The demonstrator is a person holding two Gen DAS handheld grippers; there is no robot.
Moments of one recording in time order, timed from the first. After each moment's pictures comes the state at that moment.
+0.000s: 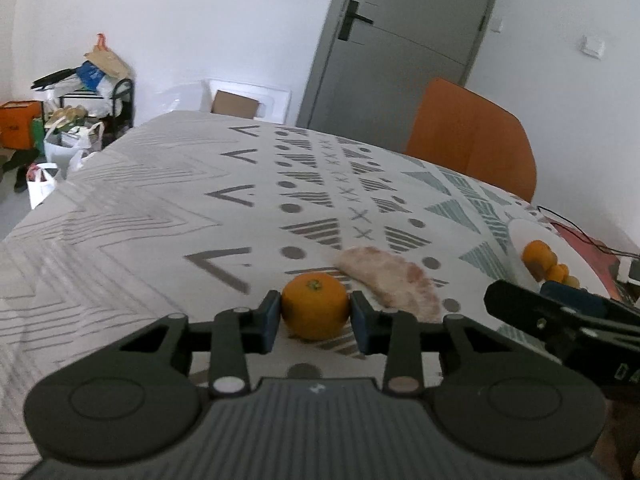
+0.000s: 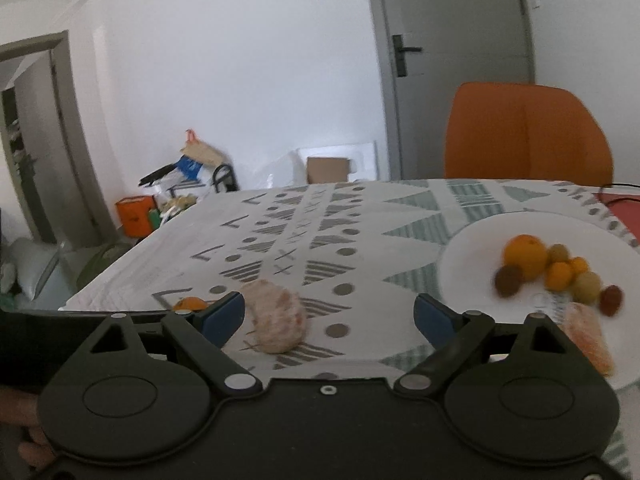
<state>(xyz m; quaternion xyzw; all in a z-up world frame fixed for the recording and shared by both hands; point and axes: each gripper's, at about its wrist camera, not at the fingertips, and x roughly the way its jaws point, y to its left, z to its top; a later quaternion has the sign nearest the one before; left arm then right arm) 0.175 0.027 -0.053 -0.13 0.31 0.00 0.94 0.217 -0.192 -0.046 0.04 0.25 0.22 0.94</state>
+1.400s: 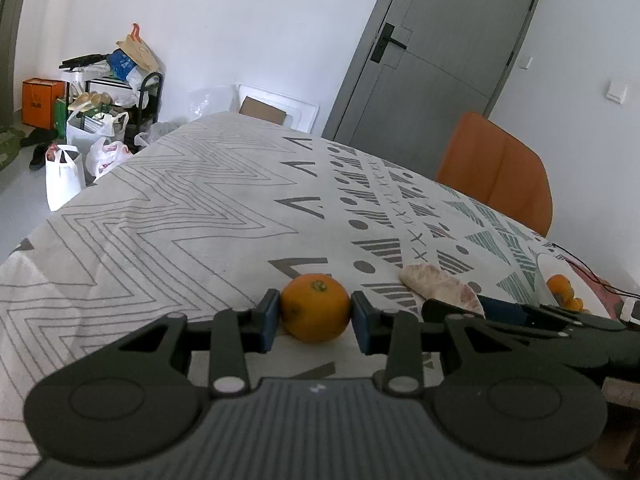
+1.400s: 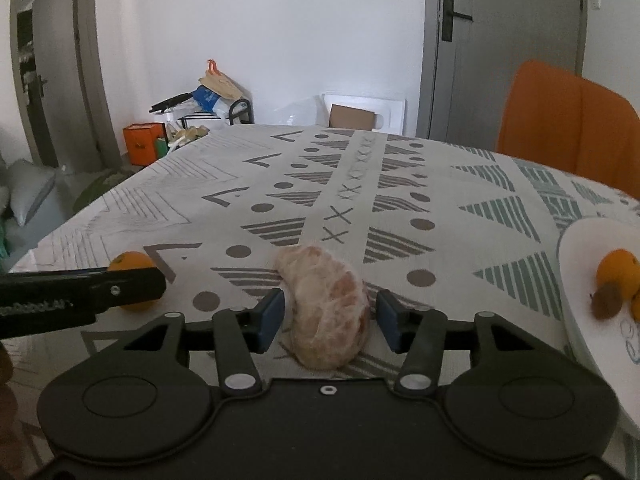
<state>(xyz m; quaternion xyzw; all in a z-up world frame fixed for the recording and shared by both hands) 0.161 0.077 -0.060 -0.18 0.29 0.02 0.94 0.249 -0.117 -0.070 -0.06 0.30 0.23 0.92</state>
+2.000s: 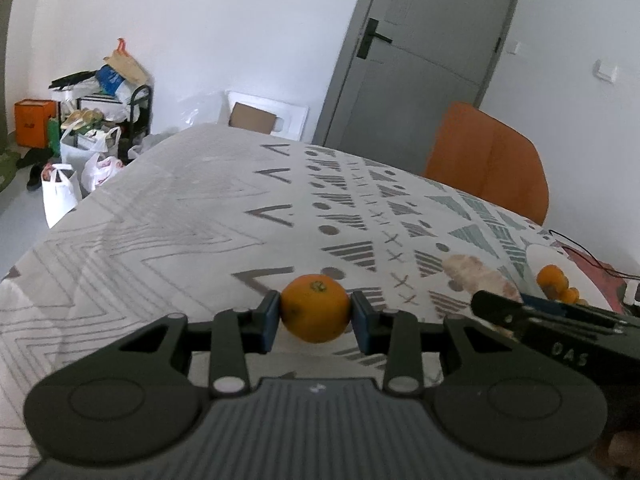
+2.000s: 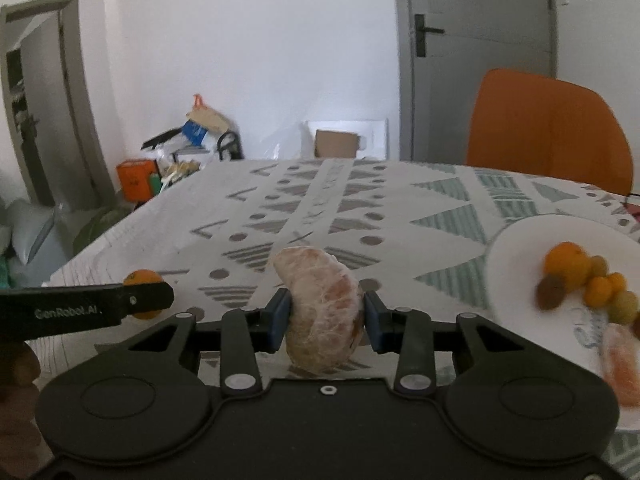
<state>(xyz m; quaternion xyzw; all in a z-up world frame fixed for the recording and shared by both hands) 0.171 0.049 -0.045 -0.14 0.29 0.02 0.95 0.233 -0.176 -0.044 0.00 0.27 0.21 0.94</state>
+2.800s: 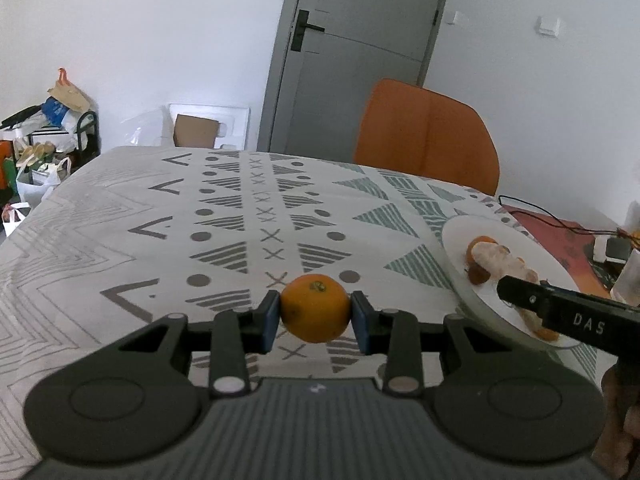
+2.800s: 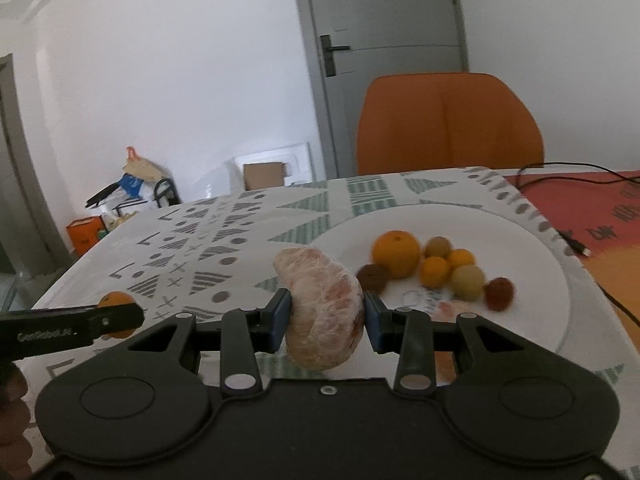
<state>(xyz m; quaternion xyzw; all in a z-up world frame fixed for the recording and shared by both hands) 0.183 -0.036 -0.033 -0.09 0.29 -0.04 0.95 0.227 -0.285 -0.051 0.07 0.26 0.12 0.96</state>
